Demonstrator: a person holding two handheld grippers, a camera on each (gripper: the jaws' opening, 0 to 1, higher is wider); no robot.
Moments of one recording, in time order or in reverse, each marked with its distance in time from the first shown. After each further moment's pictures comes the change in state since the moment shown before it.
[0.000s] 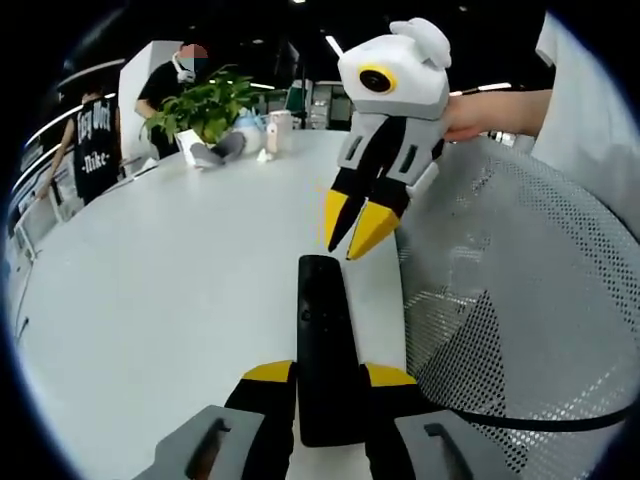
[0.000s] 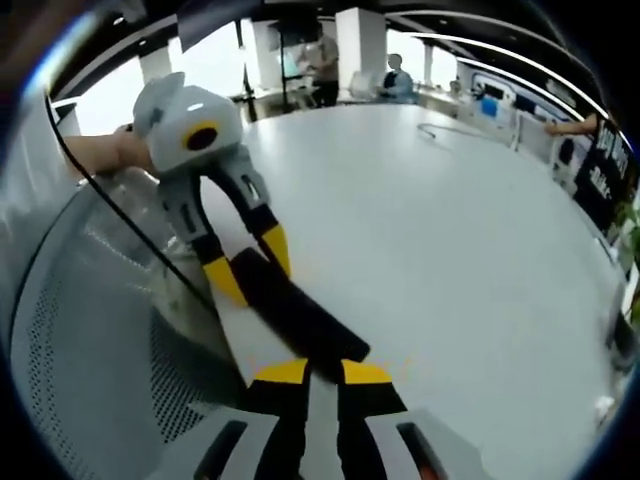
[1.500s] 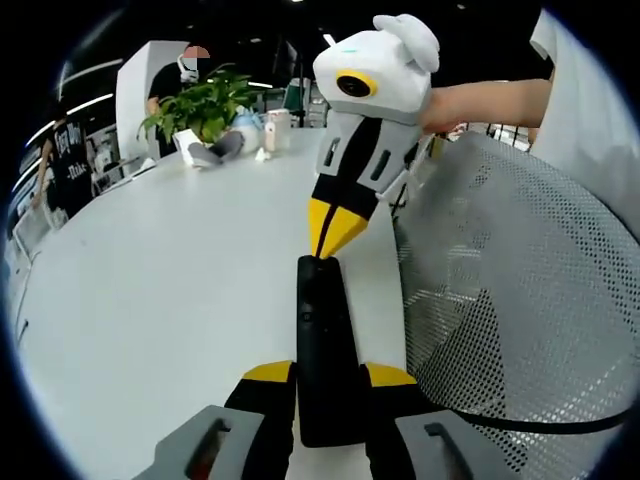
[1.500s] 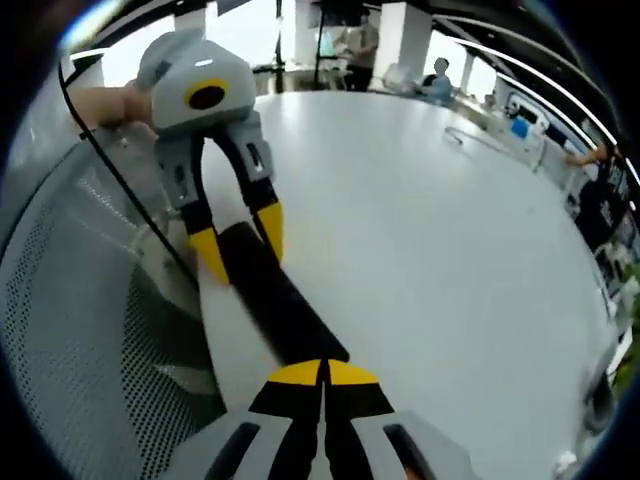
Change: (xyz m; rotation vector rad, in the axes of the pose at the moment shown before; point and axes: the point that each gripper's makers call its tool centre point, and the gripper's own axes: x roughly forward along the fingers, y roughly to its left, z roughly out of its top) left arm 0.001 0.001 0.000 -0.001 0.013 -0.006; right arm 0.013 -0.015 -0.001 -0.208 0.106 -0.003
